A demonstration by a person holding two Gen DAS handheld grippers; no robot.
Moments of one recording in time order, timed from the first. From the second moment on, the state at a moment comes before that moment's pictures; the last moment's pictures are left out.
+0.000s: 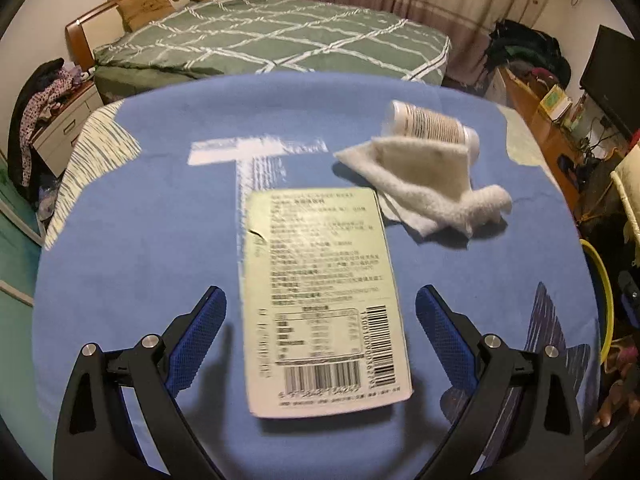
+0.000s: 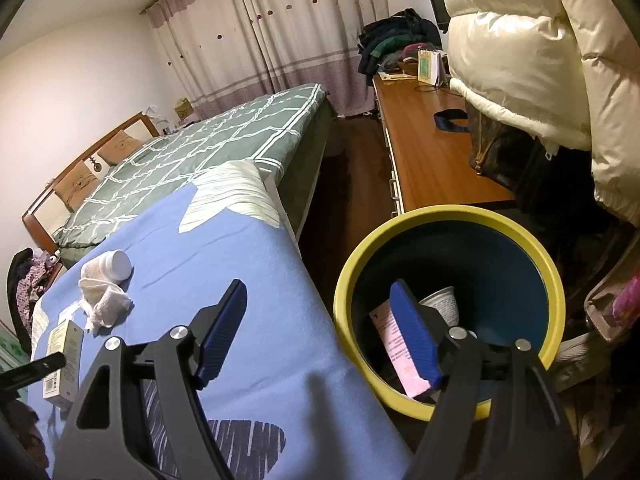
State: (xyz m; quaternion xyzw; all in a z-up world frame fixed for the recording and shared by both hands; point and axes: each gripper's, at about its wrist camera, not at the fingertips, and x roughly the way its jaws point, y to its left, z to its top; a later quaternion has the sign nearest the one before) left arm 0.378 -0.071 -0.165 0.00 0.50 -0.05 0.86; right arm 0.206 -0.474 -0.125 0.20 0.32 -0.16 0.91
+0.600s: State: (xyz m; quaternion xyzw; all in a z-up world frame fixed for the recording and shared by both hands) left arm 0.360 -0.093 -0.161 0.02 0.48 -0.04 0.87; right arm 0.201 -0.475 -0.119 0.20 0.30 -0.16 0.92
